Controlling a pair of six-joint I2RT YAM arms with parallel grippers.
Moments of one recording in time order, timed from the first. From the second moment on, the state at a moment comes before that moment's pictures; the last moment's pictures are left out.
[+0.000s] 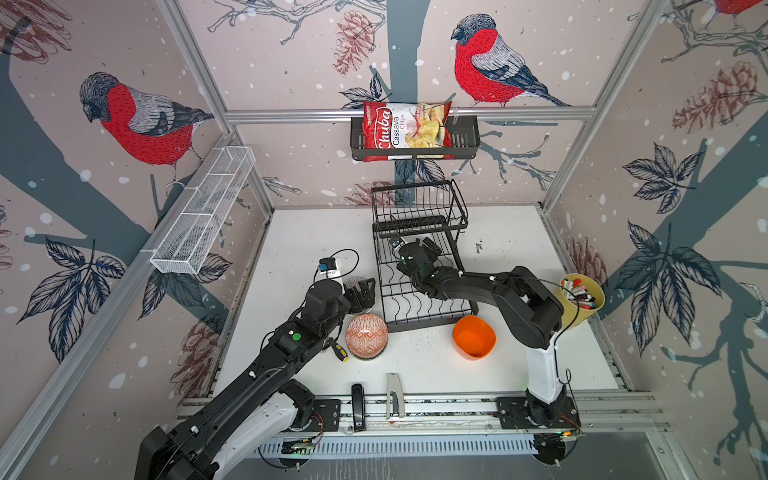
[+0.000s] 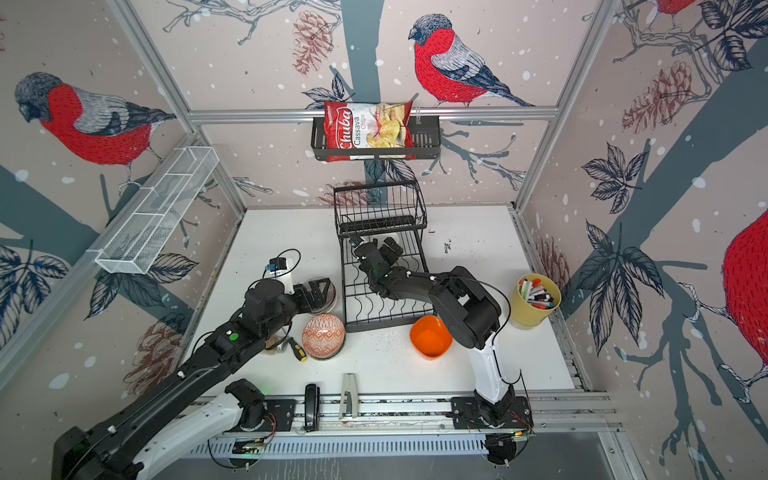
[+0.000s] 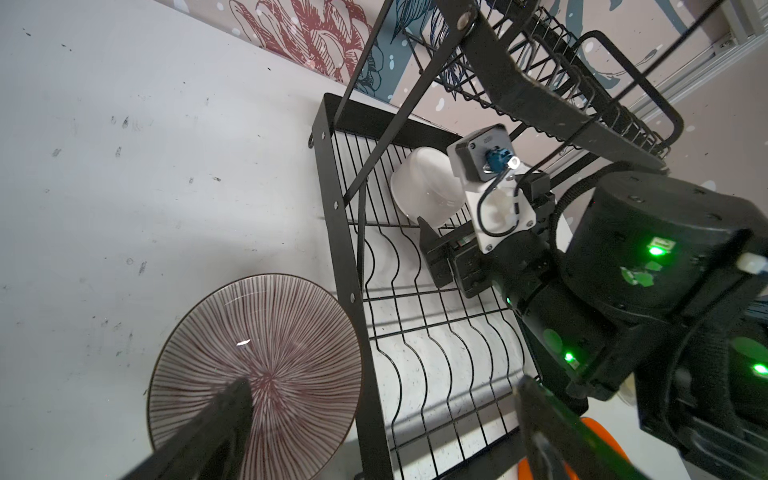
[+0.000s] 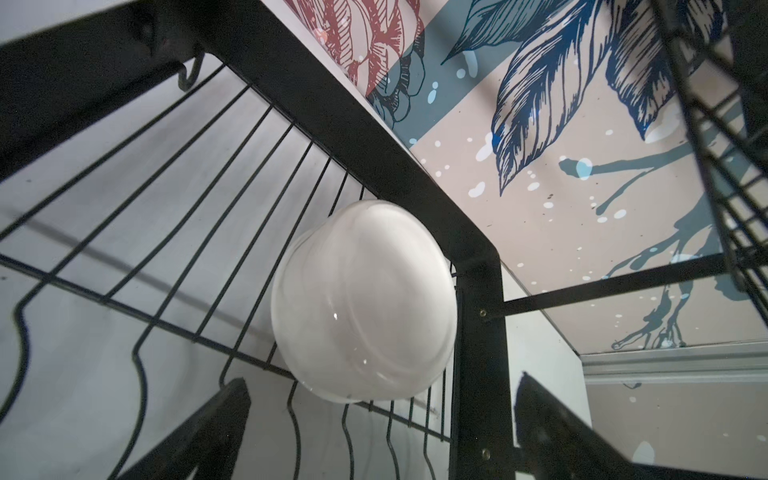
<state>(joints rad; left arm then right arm) -0.58 0.82 0.58 -0.22 -0.13 -0.65 0.85 2.02 1.27 0.16 0.67 -0.42</state>
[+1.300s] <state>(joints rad) -0.58 0.88 0.63 -0.31 -0.13 -0.65 0.95 1.48 0.98 -0.20 0.33 0.19</state>
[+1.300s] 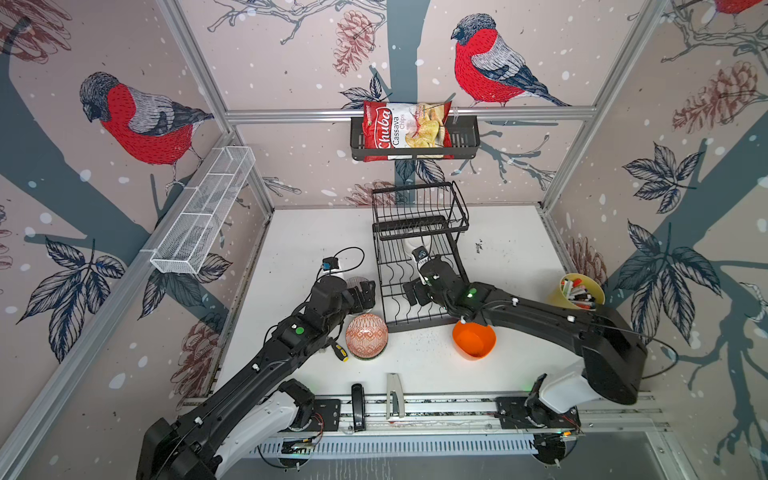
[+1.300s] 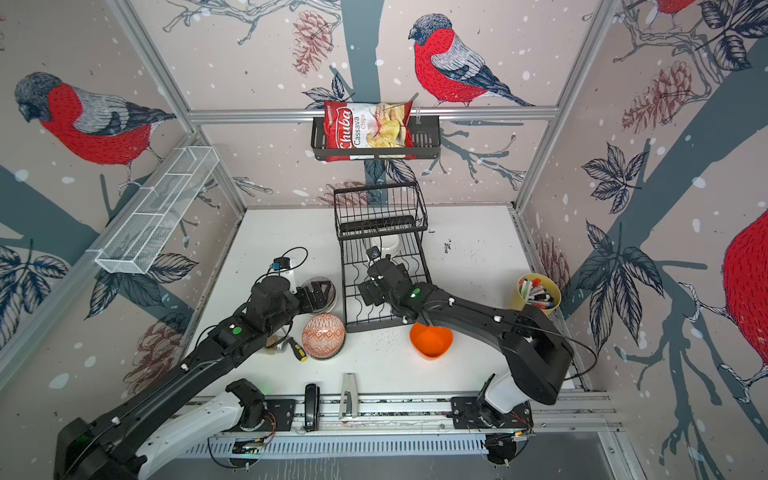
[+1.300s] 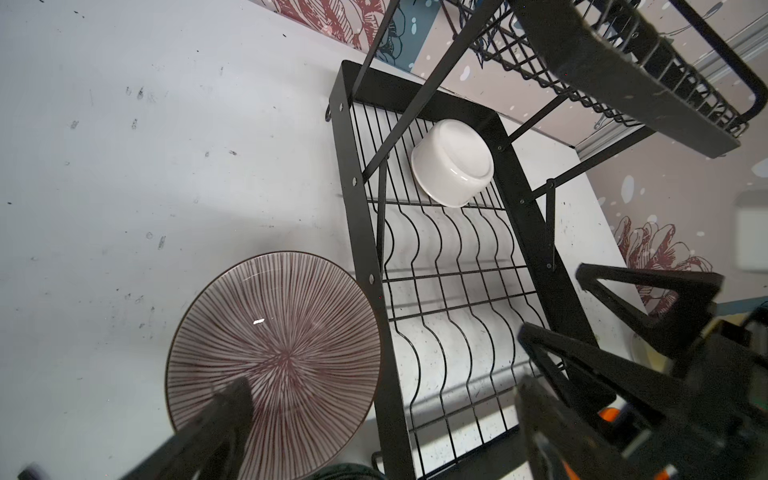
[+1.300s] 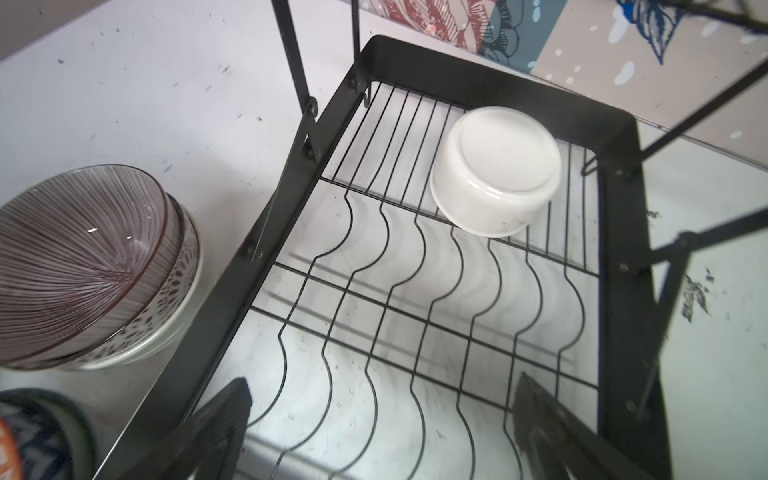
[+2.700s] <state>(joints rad) -1.09 1.48 1.04 -0.34 -0.21 -0.63 0.50 1.01 0.74 -0.48 0.37 0.50</state>
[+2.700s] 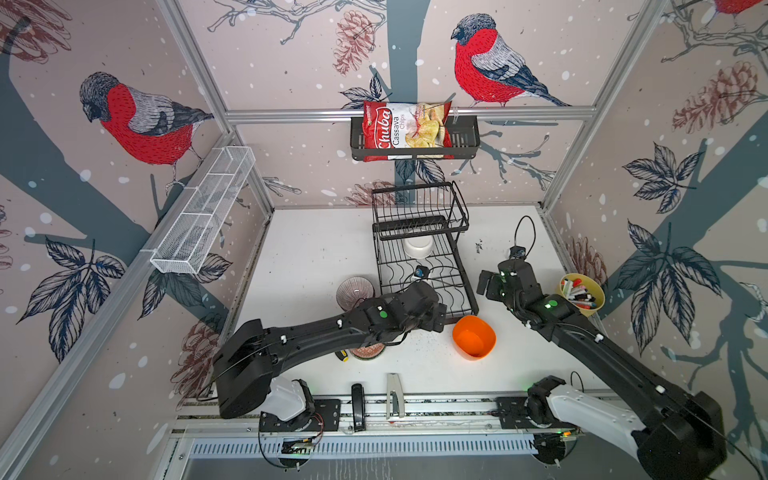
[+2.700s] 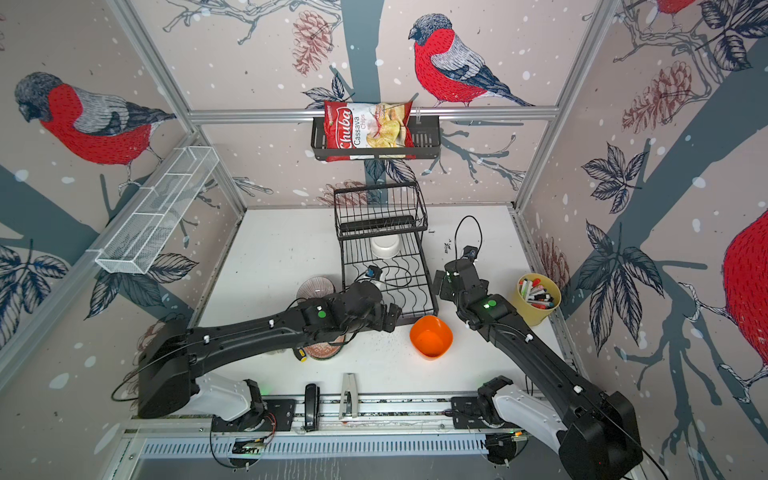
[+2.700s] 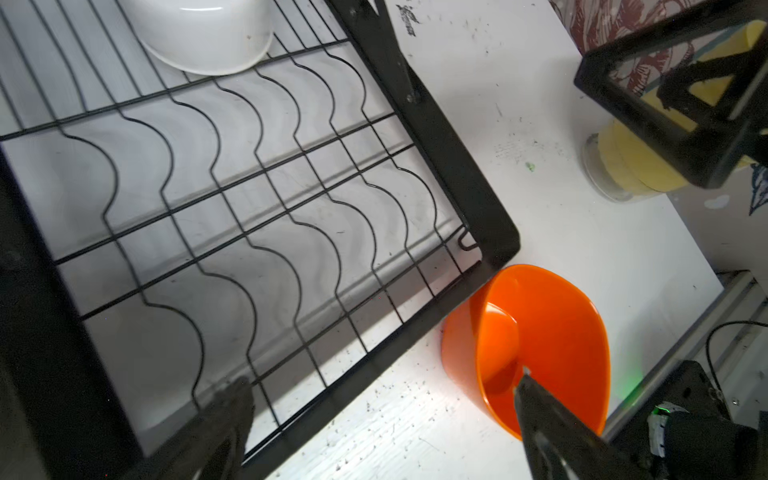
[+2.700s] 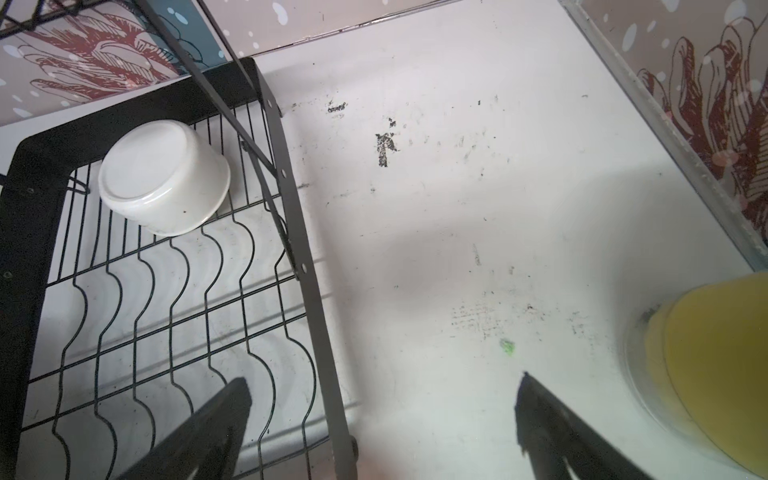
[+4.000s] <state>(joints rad) -1.17 1.95 1.38 -0.46 -0.03 -0.61 0.46 0.95 0.63 -0.45 0.39 0.52</state>
